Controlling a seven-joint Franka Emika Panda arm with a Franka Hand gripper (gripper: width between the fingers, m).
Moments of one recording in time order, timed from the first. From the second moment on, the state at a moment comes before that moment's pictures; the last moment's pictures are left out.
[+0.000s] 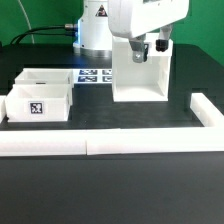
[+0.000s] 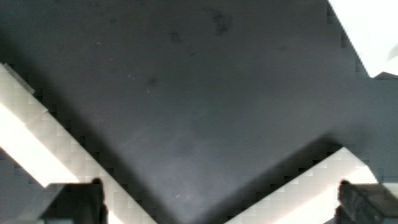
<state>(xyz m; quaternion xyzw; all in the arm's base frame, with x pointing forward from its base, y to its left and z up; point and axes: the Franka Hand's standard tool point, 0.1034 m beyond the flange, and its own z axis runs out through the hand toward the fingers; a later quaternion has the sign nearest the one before) 0.566 0.055 0.115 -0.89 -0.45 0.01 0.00</state>
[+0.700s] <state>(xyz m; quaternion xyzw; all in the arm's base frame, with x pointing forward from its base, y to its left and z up) 0.564 0.056 0.117 -0.90 -0.43 0.00 0.00</state>
